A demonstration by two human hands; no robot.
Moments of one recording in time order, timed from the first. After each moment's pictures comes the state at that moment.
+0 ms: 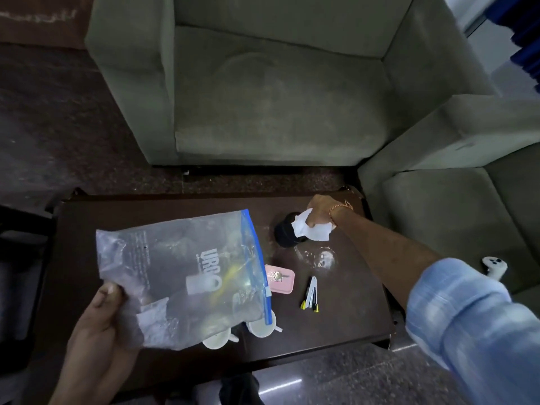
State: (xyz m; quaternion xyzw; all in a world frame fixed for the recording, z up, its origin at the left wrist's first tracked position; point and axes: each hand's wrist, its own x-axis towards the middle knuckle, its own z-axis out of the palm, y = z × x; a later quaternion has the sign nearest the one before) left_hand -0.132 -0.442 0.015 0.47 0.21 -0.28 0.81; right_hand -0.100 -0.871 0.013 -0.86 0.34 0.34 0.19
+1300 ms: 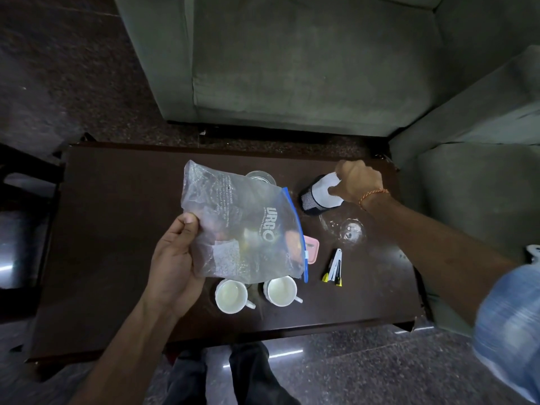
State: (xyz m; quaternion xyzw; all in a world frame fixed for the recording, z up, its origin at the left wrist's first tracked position) left_hand -0.135 -0.508 -0.026 0.43 0.15 -0.31 0.83; right_hand -0.118 -0.864 -0.045 -0.94 0.28 0.22 -0.01
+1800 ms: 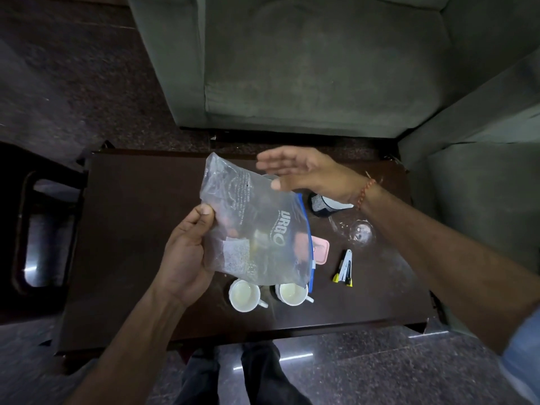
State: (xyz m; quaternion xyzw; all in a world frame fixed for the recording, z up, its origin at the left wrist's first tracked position) left_hand -0.121 -0.505 -0.005 0.43 0.14 -0.33 0.83; right_hand -0.095 -0.749 0.047 -0.76 0.06 0.25 0.60
